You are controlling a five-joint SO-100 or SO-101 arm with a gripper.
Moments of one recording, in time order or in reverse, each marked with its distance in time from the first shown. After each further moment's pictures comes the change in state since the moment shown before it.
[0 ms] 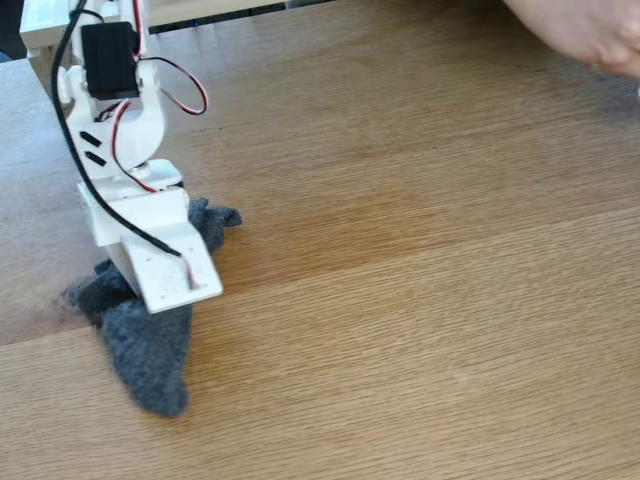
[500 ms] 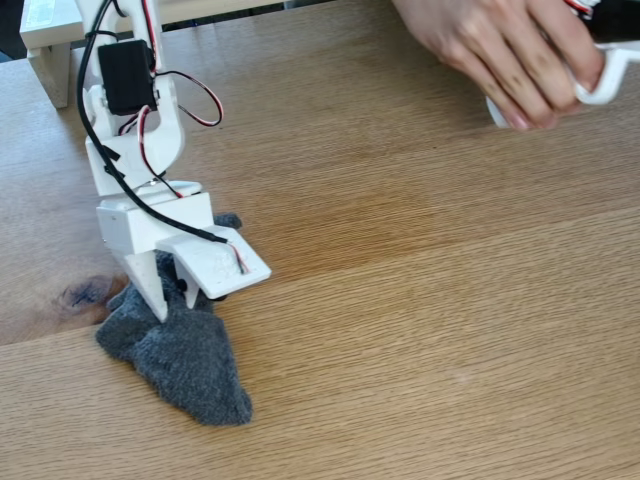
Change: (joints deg) arm 3.3 -6.6 -0.2 -11.2 -15.6
